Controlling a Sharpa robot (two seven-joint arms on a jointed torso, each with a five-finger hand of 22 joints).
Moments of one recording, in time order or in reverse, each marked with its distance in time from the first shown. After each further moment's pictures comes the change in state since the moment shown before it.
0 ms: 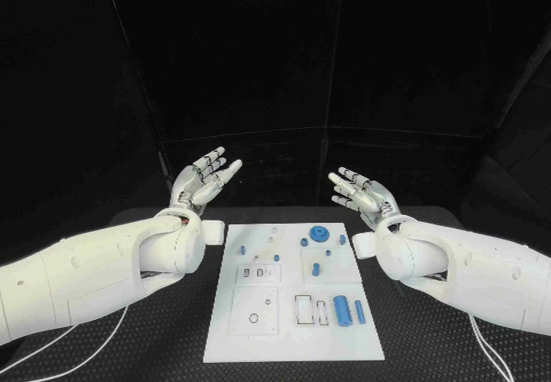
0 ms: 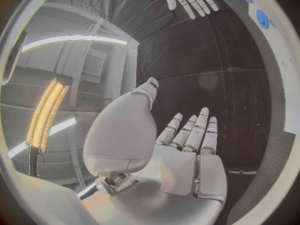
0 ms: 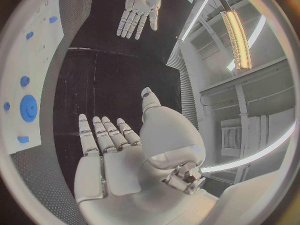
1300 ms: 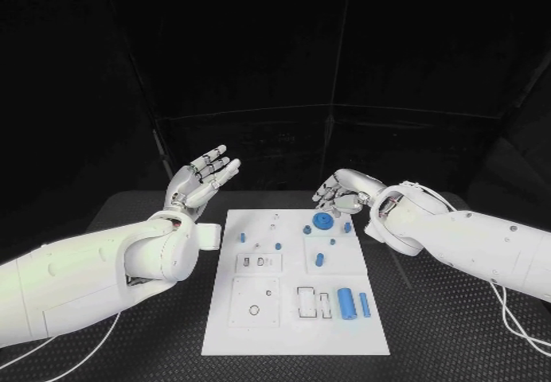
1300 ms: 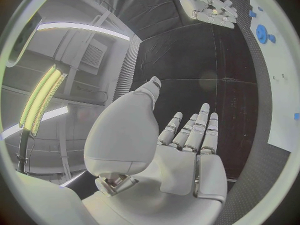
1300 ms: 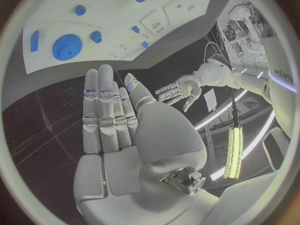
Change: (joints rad) left arm 0.001 -0.076 -0.001 0.122 0.032 0.070 0.034; left_hand 0.018 0.002 0.008 0.002 0.000 0.028 0.003 0.000 0.002 0.034 0.019 0.003 0.002 0.088 -0.003 0.015 0.010 0.015 0.073 0.007 0.028 0.015; right arm 0.096 0.059 0.007 -0.124 -1.239 0.186 -0.366; right_hand 0.163 -0.081 0.185 -0.328 -0.022 0.810 0.025 0.056 0.037 0.926 -0.144 0.048 0.036 1.143 -0.215 0.537 0.312 0.101 0.792 -0.198 0.609 0.303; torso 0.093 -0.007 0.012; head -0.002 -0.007
